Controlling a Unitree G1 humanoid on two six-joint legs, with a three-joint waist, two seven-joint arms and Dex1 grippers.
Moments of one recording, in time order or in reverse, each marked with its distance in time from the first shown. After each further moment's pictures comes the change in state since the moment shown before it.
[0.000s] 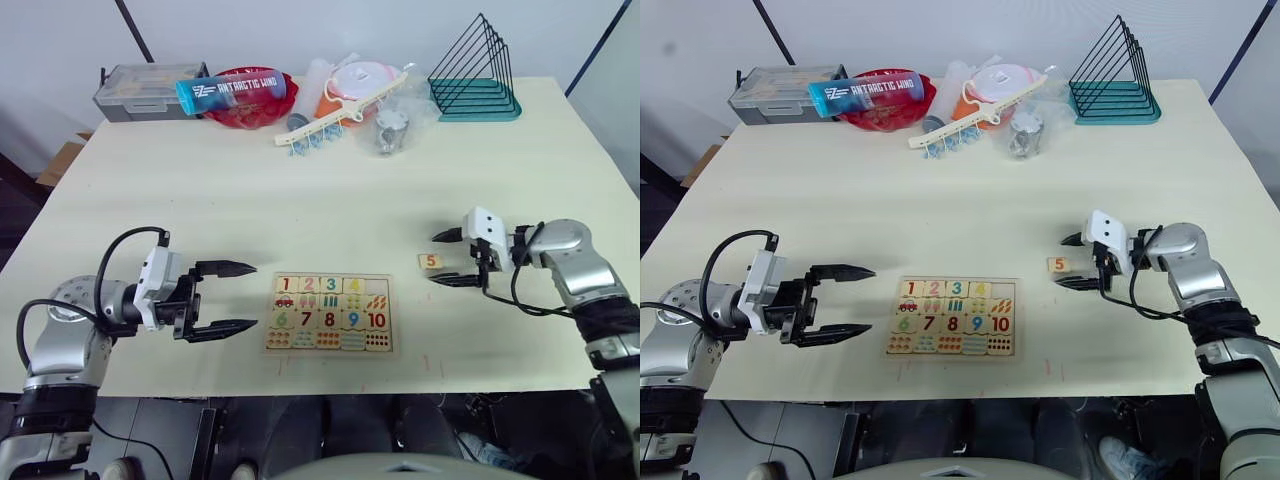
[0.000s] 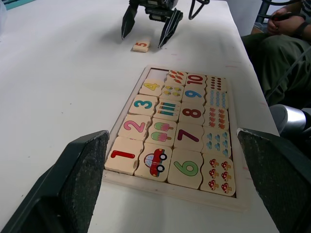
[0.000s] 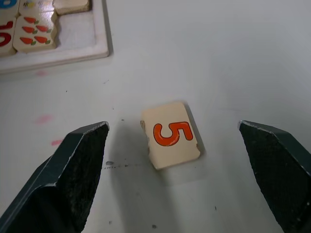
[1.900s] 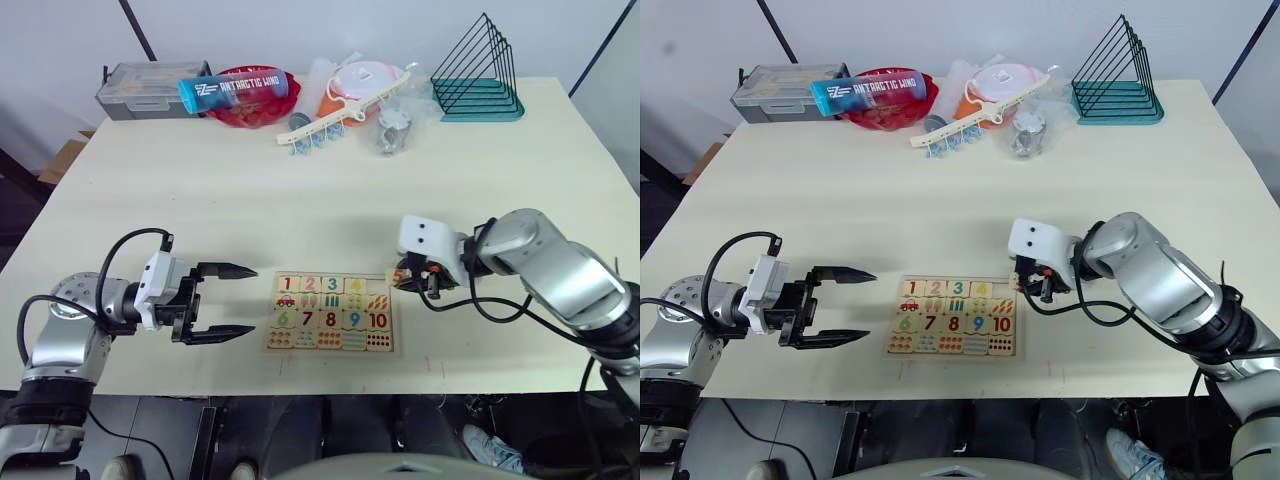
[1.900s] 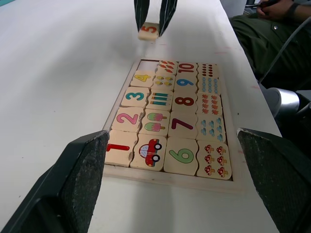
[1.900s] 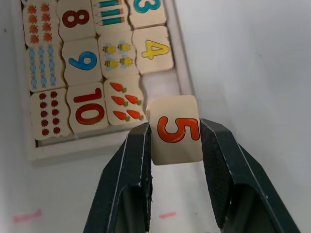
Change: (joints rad) left arm -0.025 0.065 -0.099 0.075 -0.038 -0.137 -0.013; right arm -0.166 -0.072 0.343 -0.945 0.051 1.149 -0.294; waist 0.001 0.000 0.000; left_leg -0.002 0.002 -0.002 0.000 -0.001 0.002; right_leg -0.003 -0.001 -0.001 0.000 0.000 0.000
